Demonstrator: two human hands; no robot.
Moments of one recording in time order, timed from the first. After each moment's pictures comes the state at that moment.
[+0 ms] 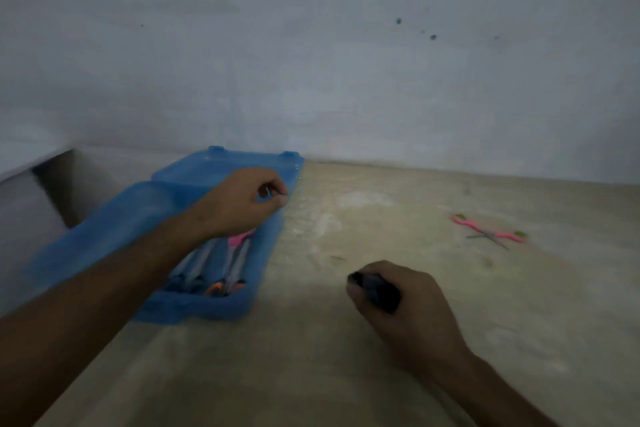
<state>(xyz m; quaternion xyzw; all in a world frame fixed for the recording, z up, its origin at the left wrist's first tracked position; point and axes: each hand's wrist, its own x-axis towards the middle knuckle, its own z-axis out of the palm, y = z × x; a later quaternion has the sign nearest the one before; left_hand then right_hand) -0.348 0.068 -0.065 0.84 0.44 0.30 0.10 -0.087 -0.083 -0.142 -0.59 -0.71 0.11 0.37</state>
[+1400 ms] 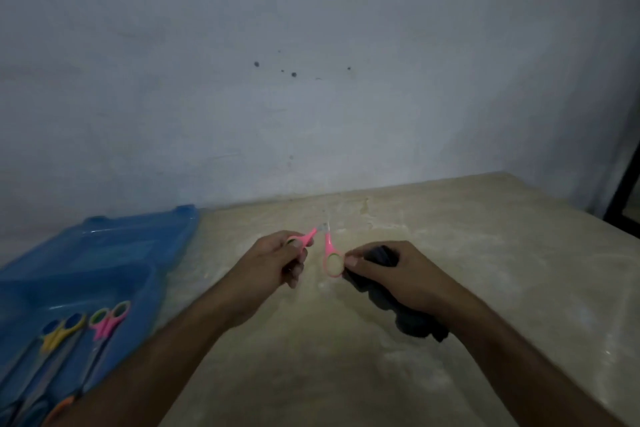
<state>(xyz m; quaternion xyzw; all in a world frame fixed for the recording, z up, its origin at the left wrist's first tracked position) -0.136 0.032 -0.085 0.66 0.36 0.34 0.56 0.076 -0.068 -0.088 -0.57 -0.55 0.40 0.46</state>
